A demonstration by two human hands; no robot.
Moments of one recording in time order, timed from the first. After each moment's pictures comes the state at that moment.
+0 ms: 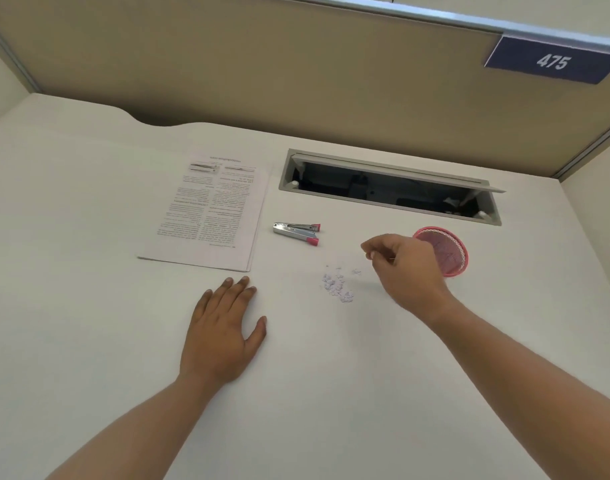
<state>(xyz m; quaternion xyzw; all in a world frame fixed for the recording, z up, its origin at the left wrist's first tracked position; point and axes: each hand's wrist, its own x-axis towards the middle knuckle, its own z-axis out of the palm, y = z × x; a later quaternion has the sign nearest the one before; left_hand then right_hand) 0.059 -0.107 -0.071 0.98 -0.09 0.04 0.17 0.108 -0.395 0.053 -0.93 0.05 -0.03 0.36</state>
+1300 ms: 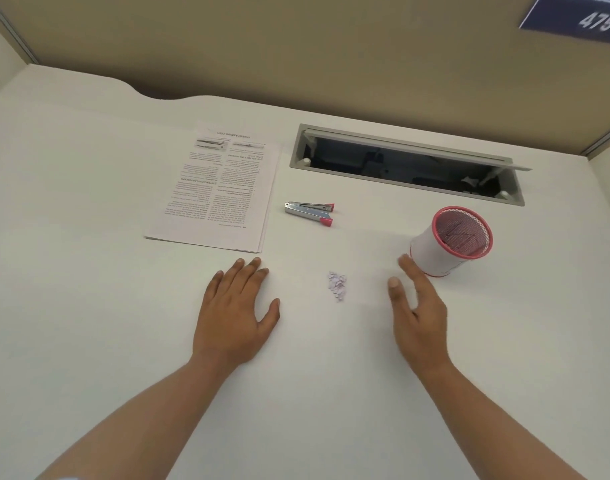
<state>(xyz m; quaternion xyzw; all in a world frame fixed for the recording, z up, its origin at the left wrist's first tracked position) 0.059 -0.105 -0.073 0.98 -0.08 0.04 0.17 0.035 -0.381 -0.026 -0.84 0.14 -0.11 0.51</state>
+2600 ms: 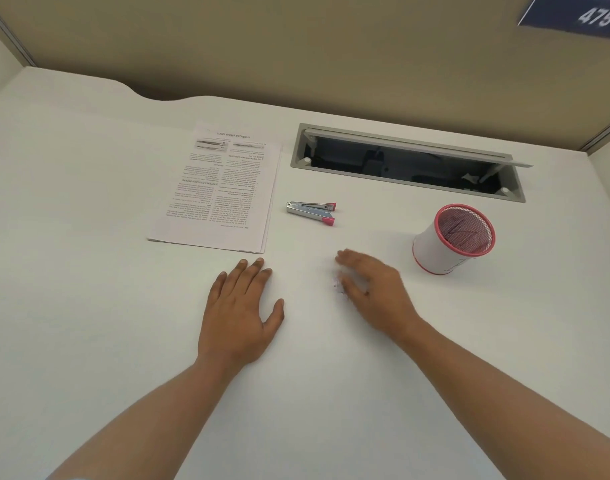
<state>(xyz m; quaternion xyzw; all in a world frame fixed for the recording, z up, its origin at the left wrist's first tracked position) 0.059 -0.105 -0.073 0.98 -0.08 0.03 0.17 0.085 -0.358 -0.044 -0.93 -0.10 -0.05 0.36</state>
